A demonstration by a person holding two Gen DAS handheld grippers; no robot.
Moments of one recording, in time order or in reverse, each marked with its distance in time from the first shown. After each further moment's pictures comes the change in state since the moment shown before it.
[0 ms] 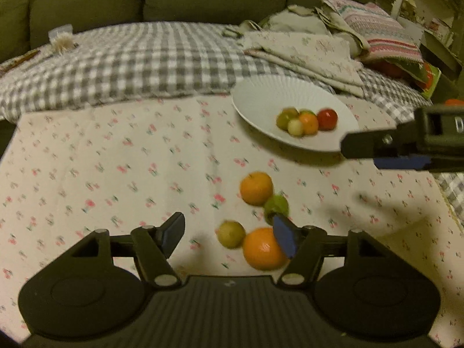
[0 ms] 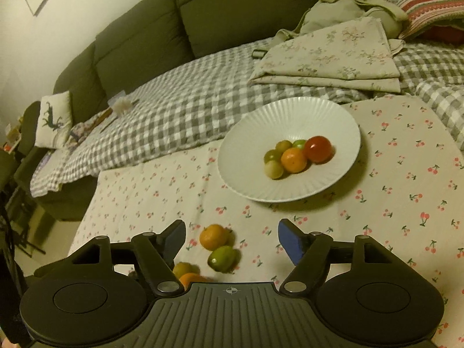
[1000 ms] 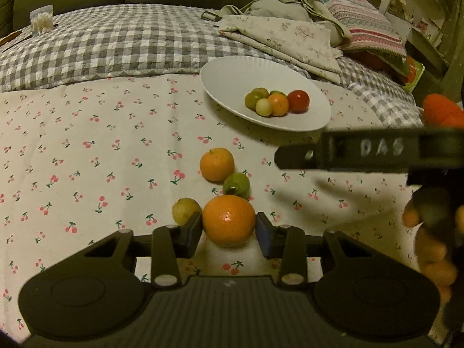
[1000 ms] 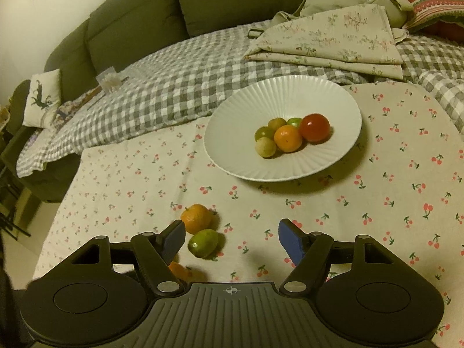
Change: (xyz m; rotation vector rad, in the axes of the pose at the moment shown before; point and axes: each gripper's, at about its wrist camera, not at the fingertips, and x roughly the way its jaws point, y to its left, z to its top) left arm 0.001 -0.013 -0.007 -0.037 0.053 -0.093; right arm 0.029 -0.004 -0.013 -0.041 0.062 -0.057
